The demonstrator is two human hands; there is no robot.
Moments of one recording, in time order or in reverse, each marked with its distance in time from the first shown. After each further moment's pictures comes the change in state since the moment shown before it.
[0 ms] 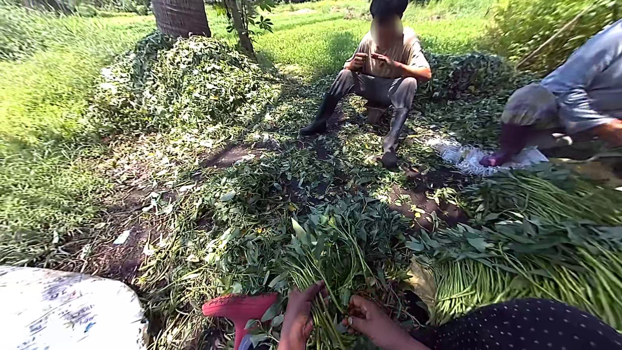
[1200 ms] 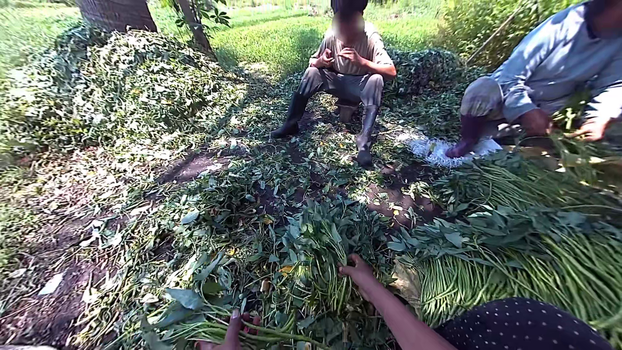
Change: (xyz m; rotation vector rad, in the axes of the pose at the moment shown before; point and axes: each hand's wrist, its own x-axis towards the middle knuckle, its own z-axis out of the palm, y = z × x) left_hand -0.003 0.051 -0.028 -0.129 0.375 0.510; right_hand 0.109 0.001 -0.091 0.303 0.548 0.055
